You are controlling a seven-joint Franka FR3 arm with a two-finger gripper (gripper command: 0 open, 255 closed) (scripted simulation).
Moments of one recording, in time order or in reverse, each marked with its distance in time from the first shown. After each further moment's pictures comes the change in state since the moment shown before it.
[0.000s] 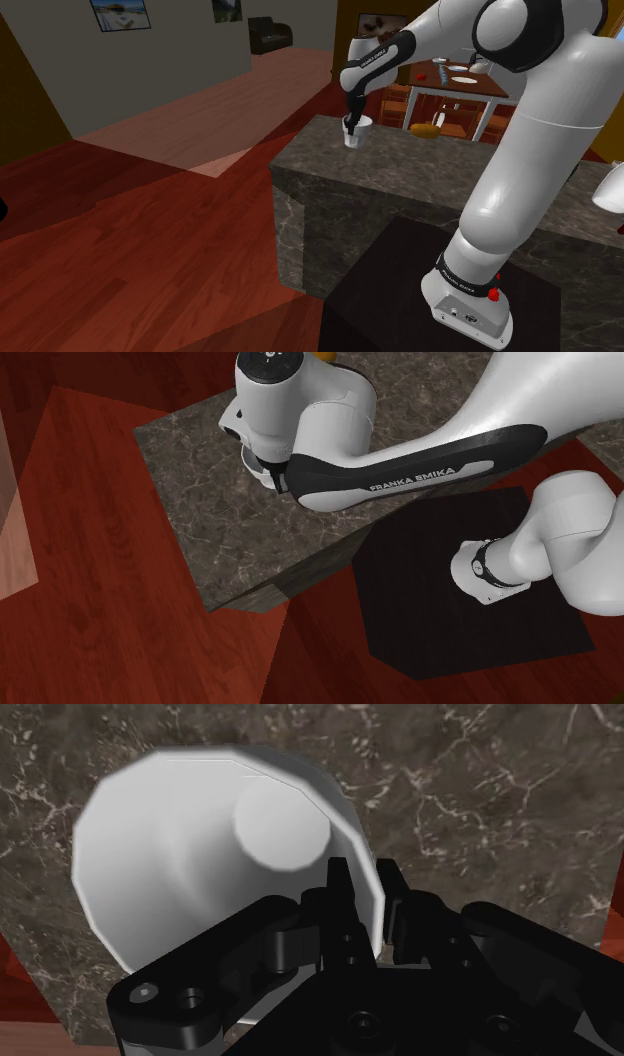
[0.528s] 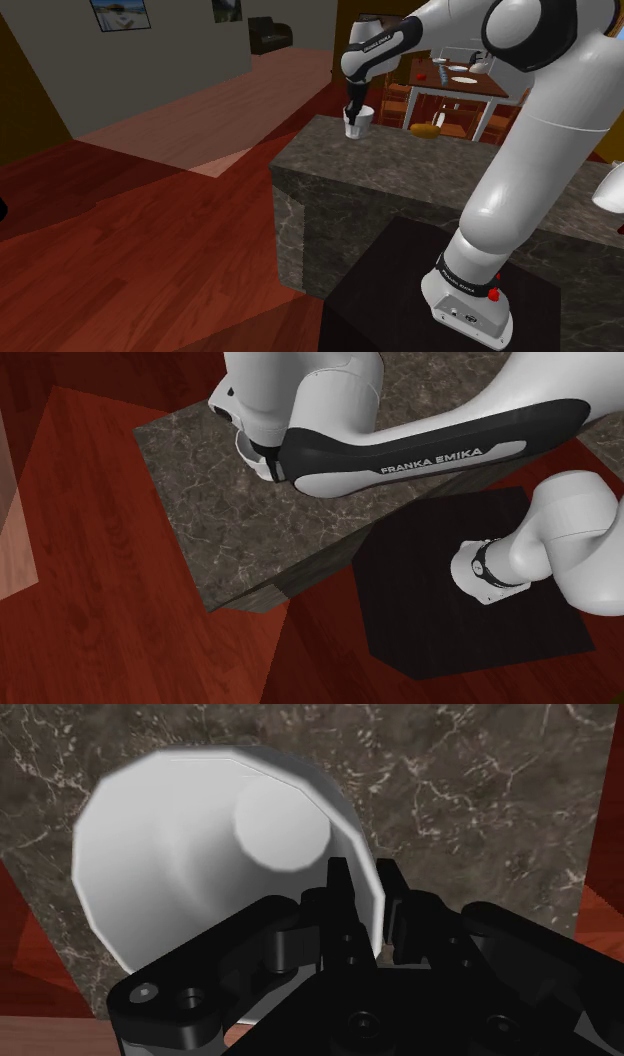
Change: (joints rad) arm 0.003 -0.039 0.002 0.067 -0.003 -0.105 -0.006
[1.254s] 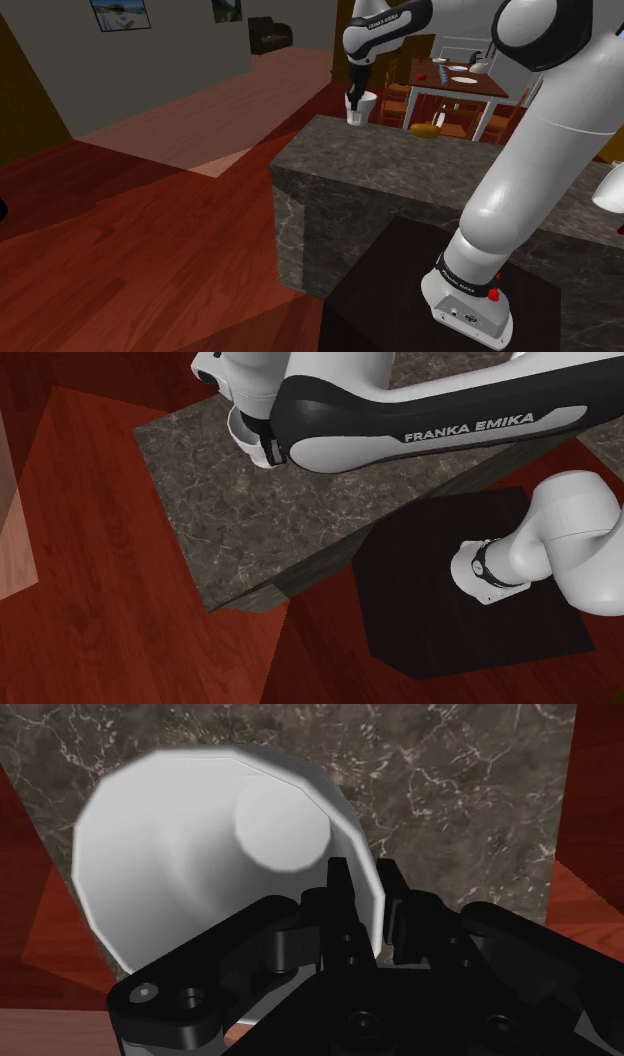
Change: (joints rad) arm 0.004 -0.041 0.005 0.105 -0.002 -0.145 -0.009
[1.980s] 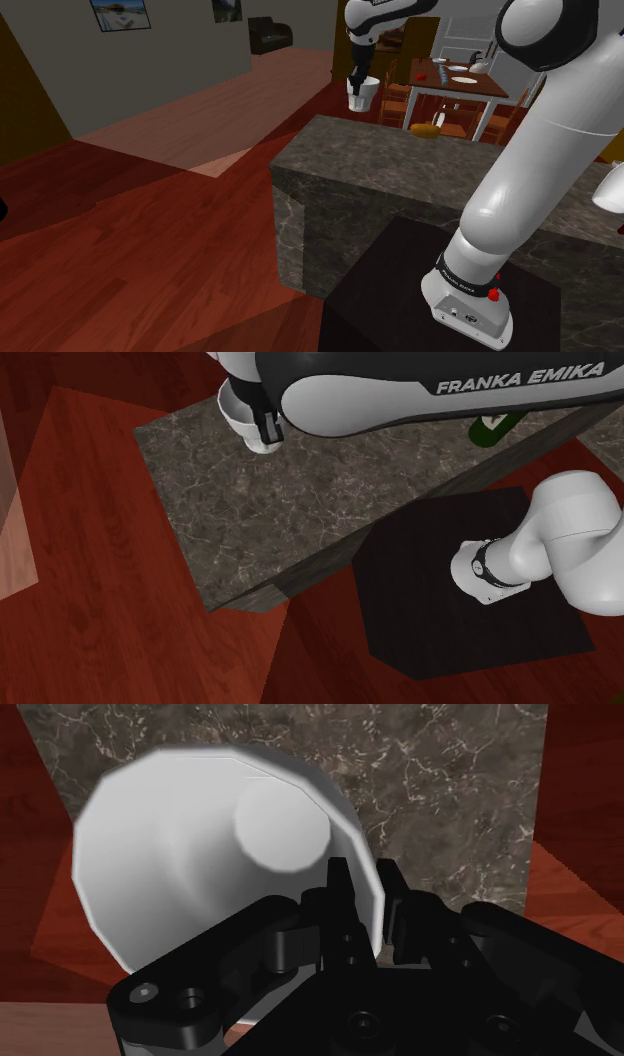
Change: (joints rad) arm 0.003 -0.014 0.004 0.130 0.004 -0.143 -0.013
